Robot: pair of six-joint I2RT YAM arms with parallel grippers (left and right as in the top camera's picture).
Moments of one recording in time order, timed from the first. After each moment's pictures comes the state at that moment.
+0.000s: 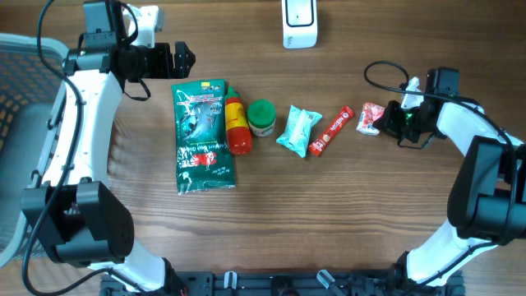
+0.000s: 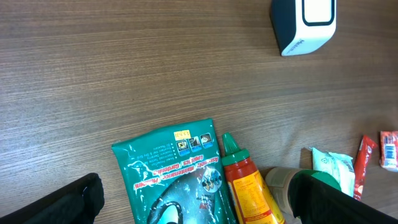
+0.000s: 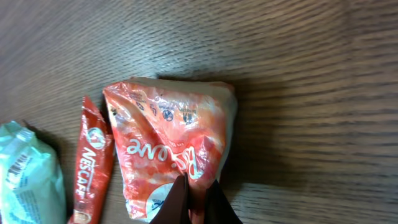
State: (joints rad) left arm 0.07 1.79 1.58 -0.76 0.39 0.06; right arm -0.20 1.90 1.10 -0.54 -0.46 0.18
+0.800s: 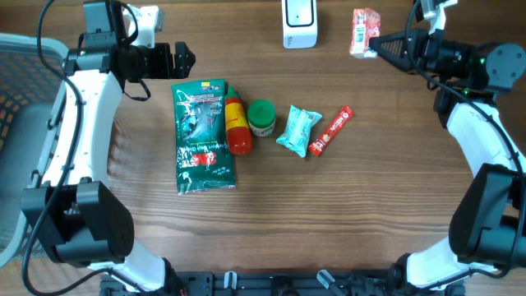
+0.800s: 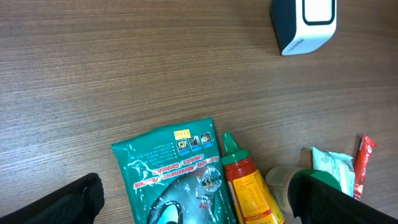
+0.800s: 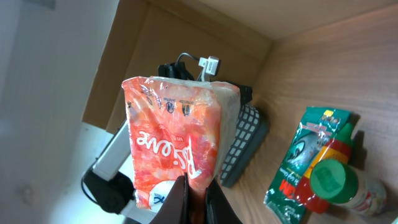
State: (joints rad) left arm 0.07 1.79 1.58 -0.76 0.39 0.06; right arm -0.20 1.75 1.14 1.17 -1.54 1.66
